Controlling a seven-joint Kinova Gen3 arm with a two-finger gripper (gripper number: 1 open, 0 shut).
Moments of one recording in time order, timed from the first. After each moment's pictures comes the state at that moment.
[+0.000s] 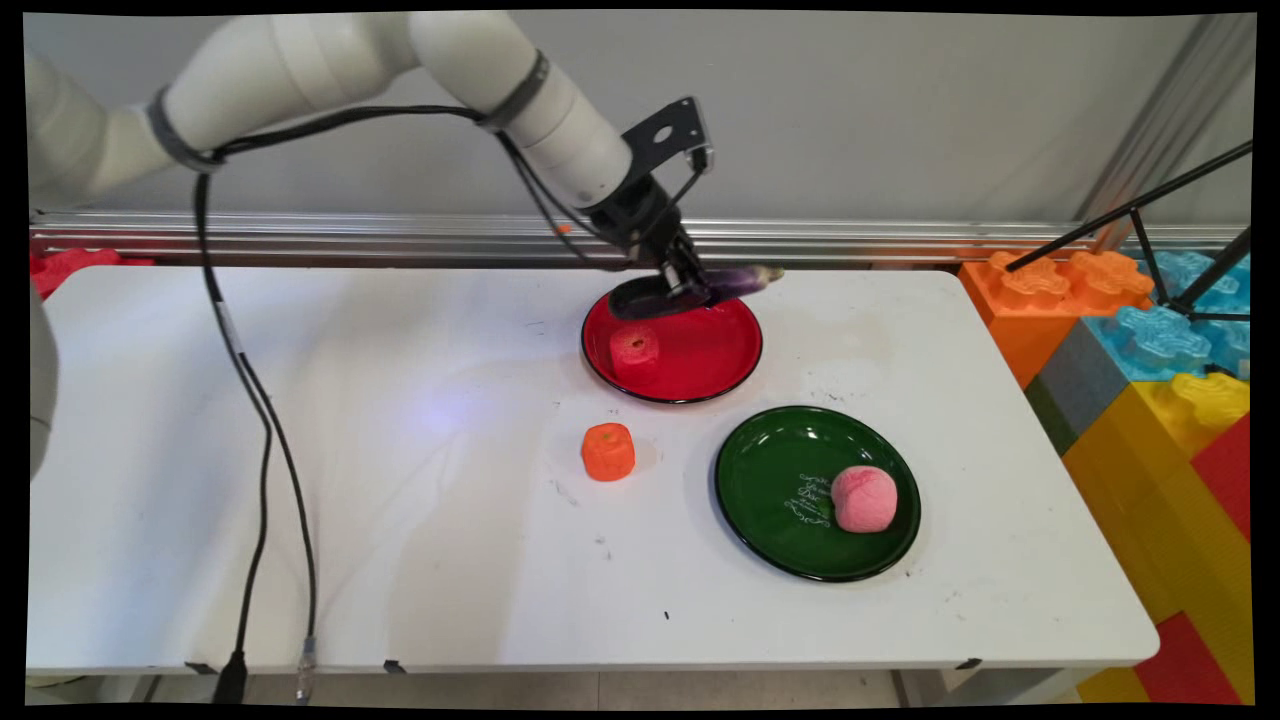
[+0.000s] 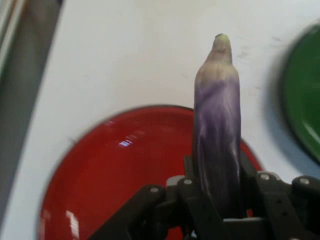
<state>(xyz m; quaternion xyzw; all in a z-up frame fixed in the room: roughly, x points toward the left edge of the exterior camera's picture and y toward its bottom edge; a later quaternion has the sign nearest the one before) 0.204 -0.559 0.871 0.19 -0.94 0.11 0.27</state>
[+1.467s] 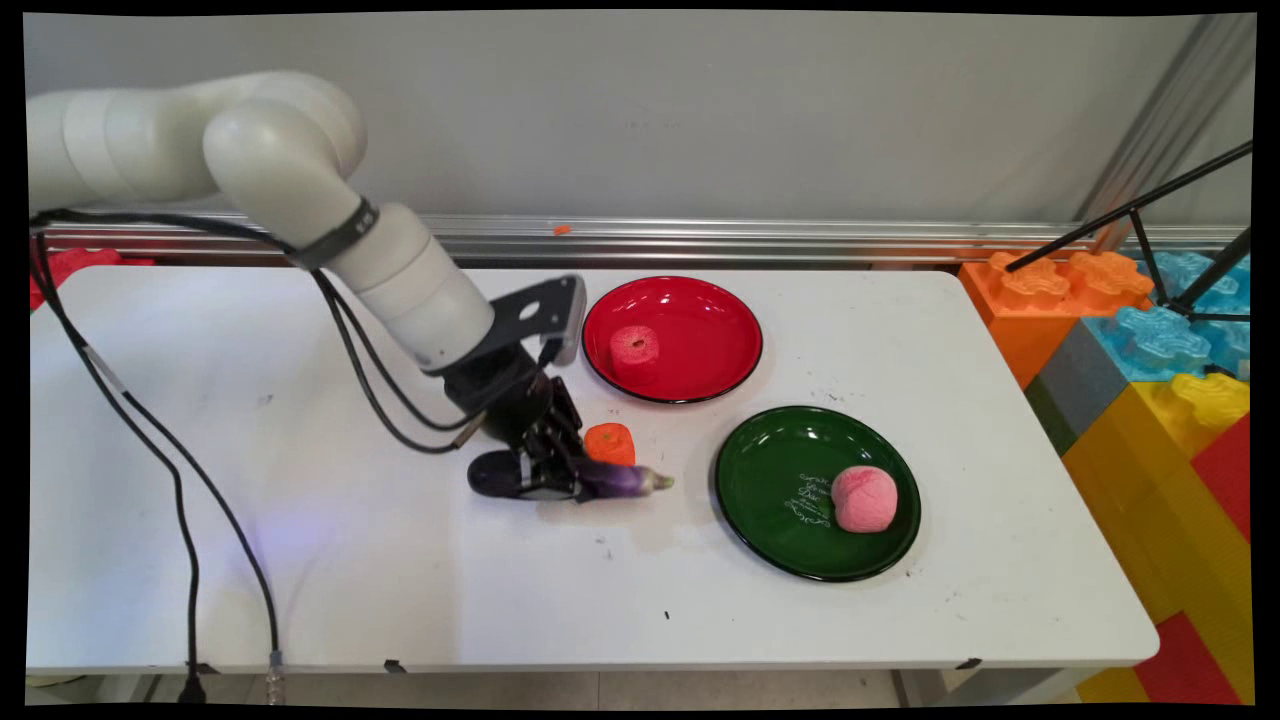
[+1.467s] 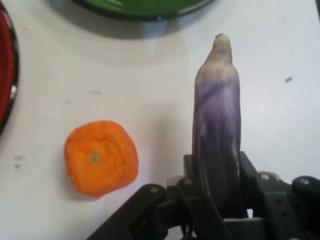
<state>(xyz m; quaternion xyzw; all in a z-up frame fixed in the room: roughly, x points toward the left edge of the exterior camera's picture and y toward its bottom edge) 0.252 -0.397 0.818 0.13 -0.97 -0.01 0.22</state>
